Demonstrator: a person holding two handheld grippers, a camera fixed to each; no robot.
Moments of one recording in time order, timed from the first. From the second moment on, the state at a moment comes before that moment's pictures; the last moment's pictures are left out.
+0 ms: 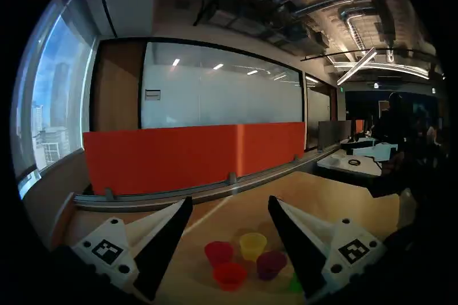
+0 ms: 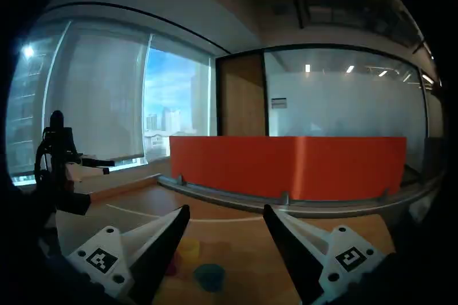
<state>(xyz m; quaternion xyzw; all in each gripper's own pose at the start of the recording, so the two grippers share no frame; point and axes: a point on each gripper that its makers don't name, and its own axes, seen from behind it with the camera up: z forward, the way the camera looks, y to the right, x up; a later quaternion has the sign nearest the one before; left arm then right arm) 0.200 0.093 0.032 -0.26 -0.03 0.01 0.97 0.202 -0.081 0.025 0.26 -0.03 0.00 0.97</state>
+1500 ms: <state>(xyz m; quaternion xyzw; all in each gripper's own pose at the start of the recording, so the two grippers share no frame) 0.147 0.142 -0.007 -0.37 -0.09 0.07 0.92 0.143 -0.109 0.012 0.33 -0.15 -0.08 0.93</state>
